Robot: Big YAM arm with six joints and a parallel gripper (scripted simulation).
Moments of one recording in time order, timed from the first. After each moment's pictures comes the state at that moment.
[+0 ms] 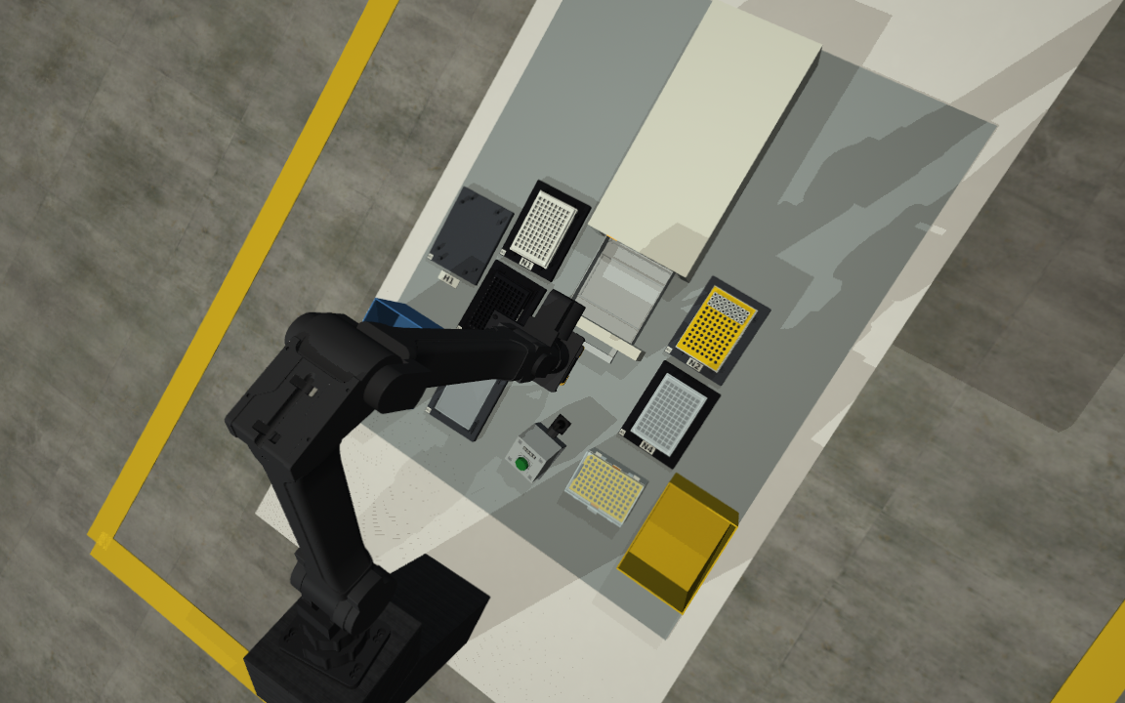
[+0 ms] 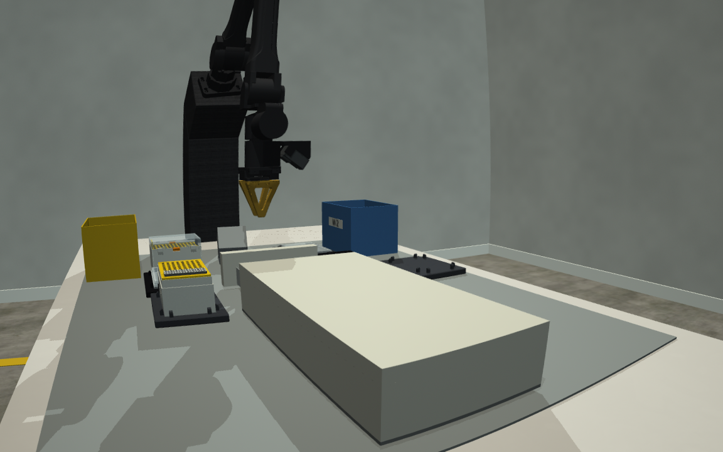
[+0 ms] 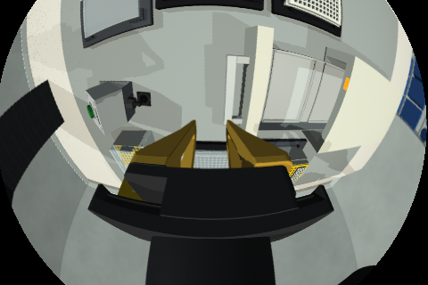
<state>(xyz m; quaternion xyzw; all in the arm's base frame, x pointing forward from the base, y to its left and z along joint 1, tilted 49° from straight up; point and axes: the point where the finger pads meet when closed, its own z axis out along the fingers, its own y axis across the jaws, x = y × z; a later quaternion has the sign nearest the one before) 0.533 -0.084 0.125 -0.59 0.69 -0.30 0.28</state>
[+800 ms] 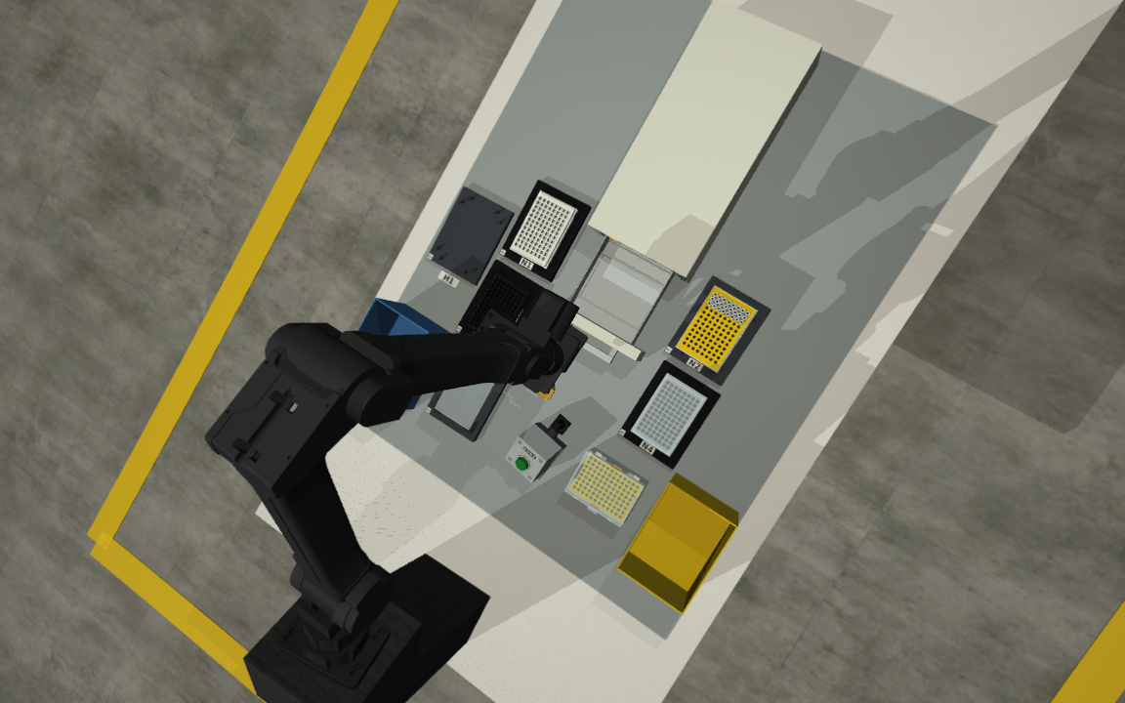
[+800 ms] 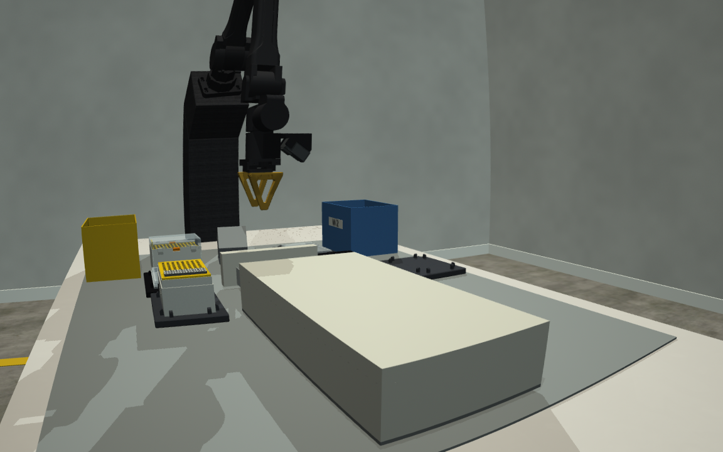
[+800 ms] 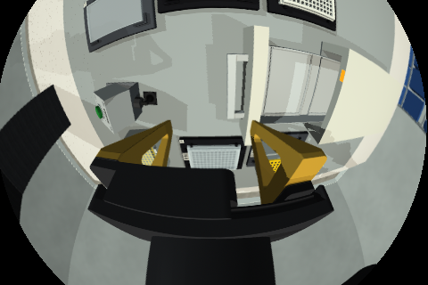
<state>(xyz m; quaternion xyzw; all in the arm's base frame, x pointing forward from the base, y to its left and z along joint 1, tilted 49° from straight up) 0.518 -0.081 0.132 -0.57 0.71 -0.30 0.29</state>
